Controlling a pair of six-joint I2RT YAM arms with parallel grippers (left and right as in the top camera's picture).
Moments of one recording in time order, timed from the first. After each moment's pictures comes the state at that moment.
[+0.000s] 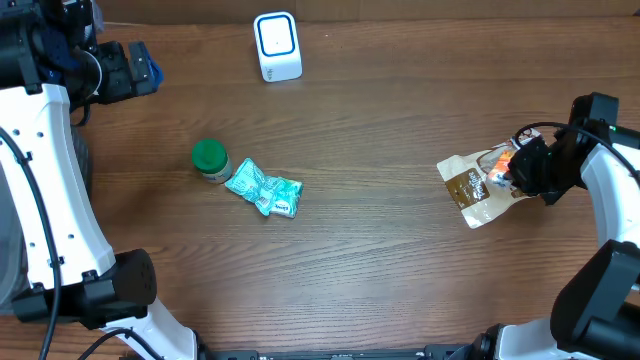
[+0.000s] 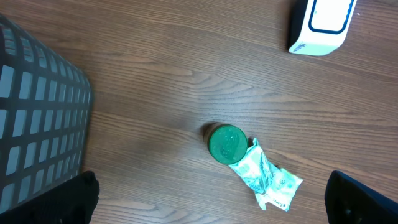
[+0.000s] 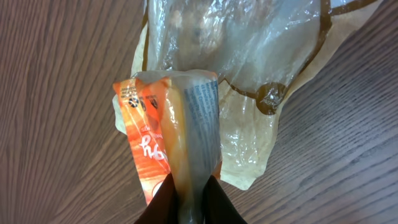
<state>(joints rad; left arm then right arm) 0.20 1.89 2.41 -1.62 0.07 -0.09 -0.34 1.67 1.24 -0.99 -0.24 0.53</state>
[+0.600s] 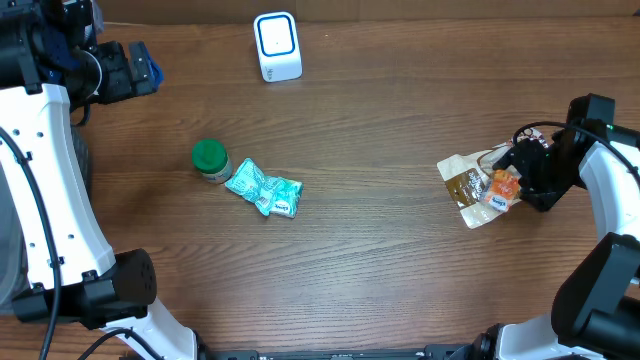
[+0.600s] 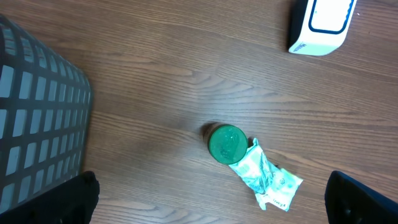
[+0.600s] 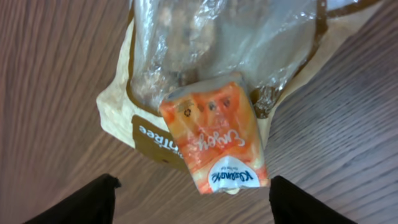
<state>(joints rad) 0.20 1.89 2.41 -1.62 0.07 -0.09 -0.34 1.69 1.24 -1.00 -0.22 0.51</state>
